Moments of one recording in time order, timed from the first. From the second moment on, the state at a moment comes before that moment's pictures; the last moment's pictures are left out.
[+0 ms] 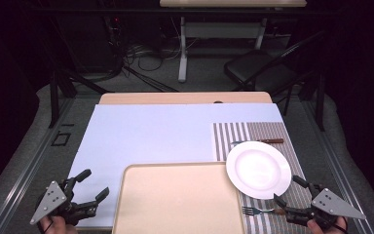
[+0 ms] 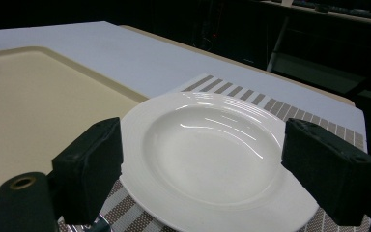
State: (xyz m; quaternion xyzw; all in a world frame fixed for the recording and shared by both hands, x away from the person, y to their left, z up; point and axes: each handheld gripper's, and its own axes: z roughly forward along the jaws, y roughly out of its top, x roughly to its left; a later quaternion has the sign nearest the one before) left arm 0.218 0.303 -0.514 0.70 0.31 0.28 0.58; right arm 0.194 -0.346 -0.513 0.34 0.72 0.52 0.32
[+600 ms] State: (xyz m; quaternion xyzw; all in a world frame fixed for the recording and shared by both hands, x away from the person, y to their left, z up) left arm 0.218 0.303 -0.514 0.71 0.31 0.28 0.58; right arm 0.197 -0.365 -0.506 0.35 0.71 0.50 0.34
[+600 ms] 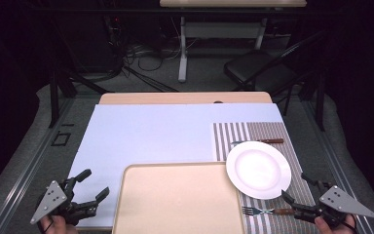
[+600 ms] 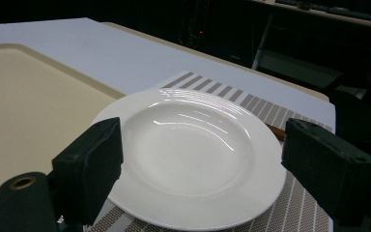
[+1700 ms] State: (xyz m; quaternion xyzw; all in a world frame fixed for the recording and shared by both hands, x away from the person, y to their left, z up) left arm 0.219 0.302 -0.516 0.70 0.32 0.27 0.57; right arm 0.270 -0.417 -0.485 0.41 0.73 0.44 0.34
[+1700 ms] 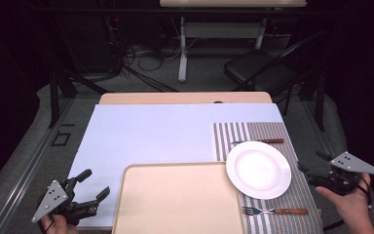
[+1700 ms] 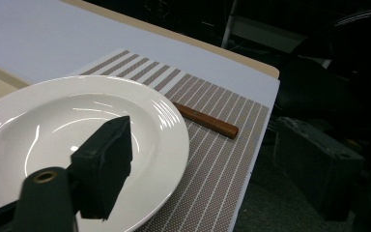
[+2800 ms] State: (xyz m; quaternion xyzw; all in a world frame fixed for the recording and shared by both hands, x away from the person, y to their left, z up) left arm 0.220 0.303 -0.516 0.71 0.32 0.27 0.57; right arm 0.333 -0.413 -0.454 0.39 0.76 0.41 0.31
